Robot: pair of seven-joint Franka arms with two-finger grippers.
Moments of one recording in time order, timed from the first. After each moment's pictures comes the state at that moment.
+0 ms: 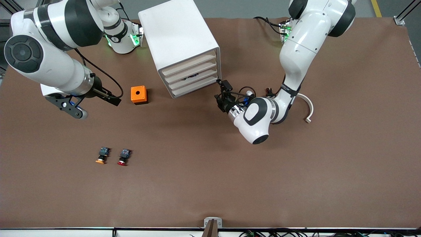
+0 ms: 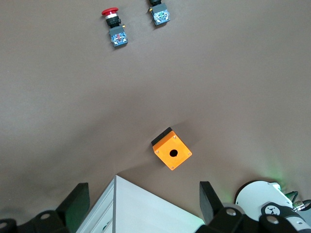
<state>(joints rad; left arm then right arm) -0.48 0.91 -0.13 -1.40 -0.94 1.47 -2.07 0.36 0.16 -0.09 -1.57 0.04 1.50 0.83</state>
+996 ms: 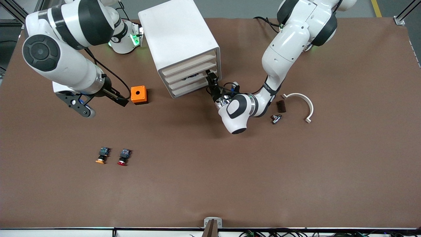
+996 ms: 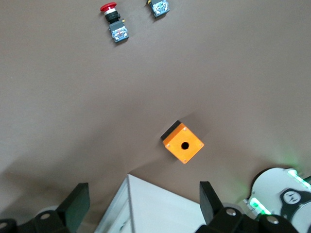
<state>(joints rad) -0.57 1.02 -0.17 -1.40 -0.99 1.45 -2.19 0.42 0.16 -0.09 -1.59 0.05 1.54 1.00</state>
